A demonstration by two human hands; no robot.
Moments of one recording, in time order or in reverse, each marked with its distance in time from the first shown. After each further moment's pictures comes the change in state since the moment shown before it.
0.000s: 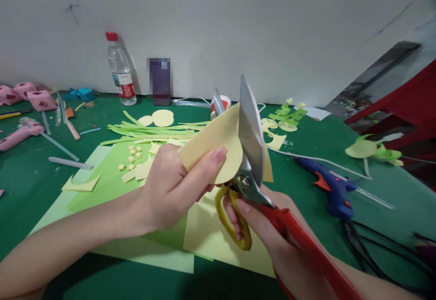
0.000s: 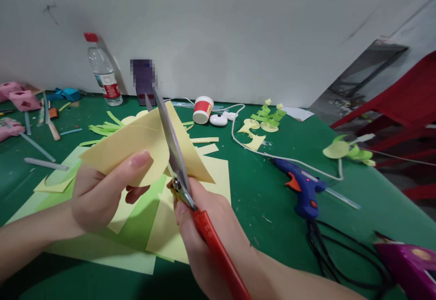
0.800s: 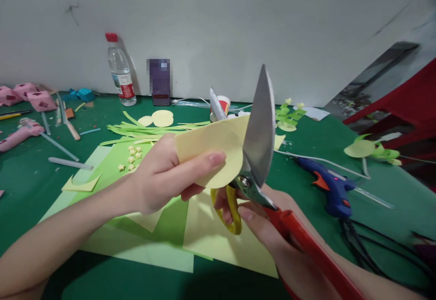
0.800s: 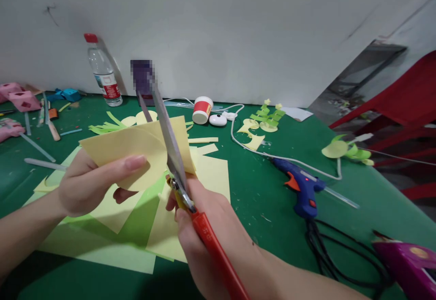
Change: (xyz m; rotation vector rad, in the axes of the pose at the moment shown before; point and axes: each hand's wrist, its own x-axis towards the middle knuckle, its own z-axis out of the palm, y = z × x) left_hand 0.004 0.007 -0.017 -0.188 -0.147 -0.191; right_hand 0.001 -0.006 -0.005 -0.025 -0.125 0.001
